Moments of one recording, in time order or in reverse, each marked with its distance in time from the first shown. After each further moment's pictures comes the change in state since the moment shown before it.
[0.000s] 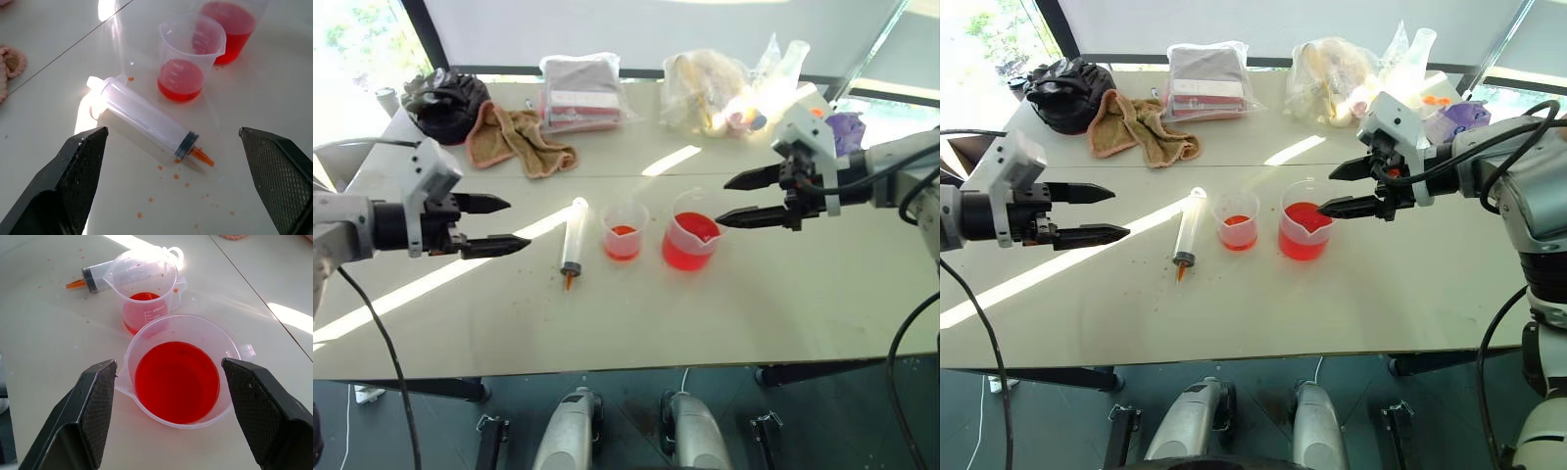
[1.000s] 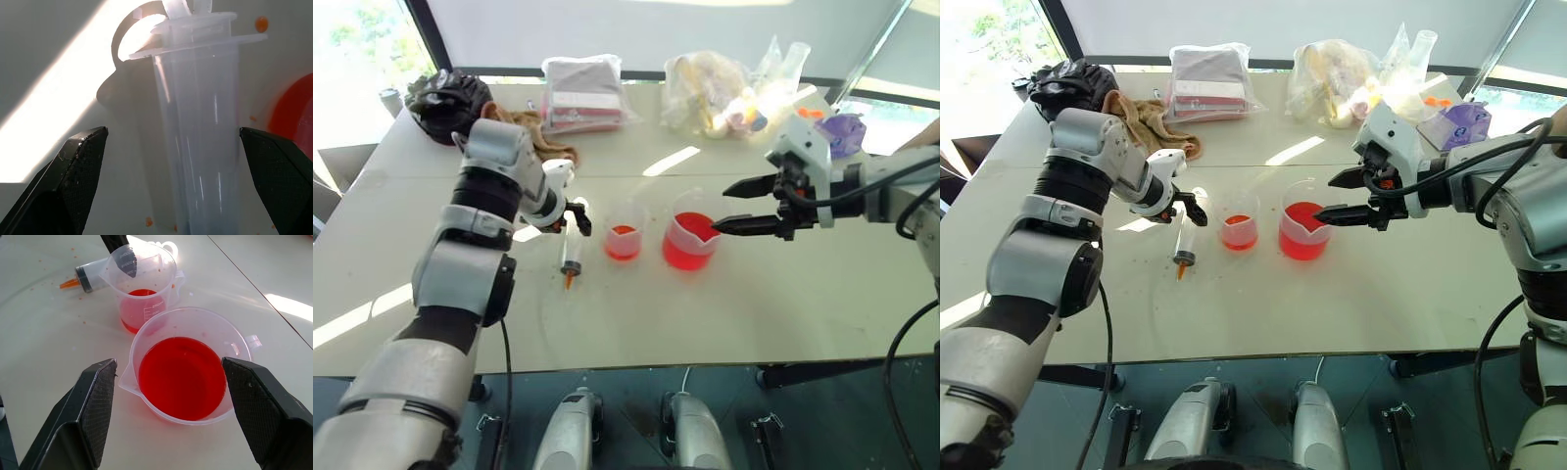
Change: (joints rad) left arm -0.871 -0.786 -0.240 1.102 0.413 0.674 0.798; right arm 0.068 0.012 -0.054 -0.100 0.039 0.097 -0.129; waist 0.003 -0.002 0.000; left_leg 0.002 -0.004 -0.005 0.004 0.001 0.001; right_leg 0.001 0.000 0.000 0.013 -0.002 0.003
